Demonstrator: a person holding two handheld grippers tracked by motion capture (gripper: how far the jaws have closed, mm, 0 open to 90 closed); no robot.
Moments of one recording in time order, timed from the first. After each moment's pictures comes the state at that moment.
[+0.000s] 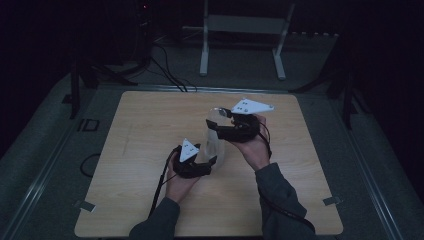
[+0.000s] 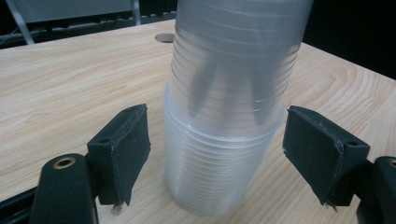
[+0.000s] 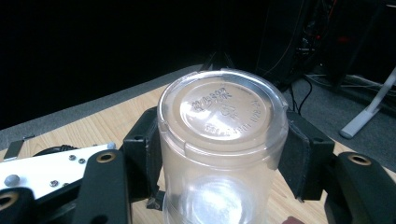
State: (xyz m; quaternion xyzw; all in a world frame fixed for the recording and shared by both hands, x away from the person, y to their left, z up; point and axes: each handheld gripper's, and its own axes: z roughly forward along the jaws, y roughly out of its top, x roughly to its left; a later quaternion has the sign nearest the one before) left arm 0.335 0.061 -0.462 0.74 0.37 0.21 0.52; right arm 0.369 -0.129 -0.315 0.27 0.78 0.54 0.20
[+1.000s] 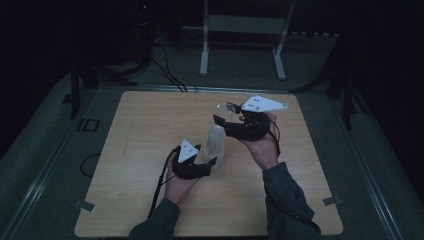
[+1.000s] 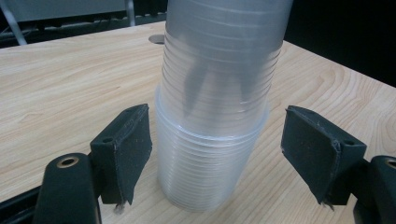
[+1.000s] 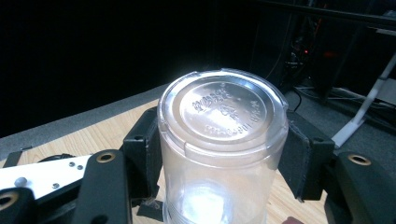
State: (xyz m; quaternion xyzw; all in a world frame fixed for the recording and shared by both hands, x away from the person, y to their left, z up) left arm 0.330 0.063 -0.457 0.75 0.37 0.20 0.52; right arm 0.359 -0.146 -0.295 0.26 0.76 0.55 0.22
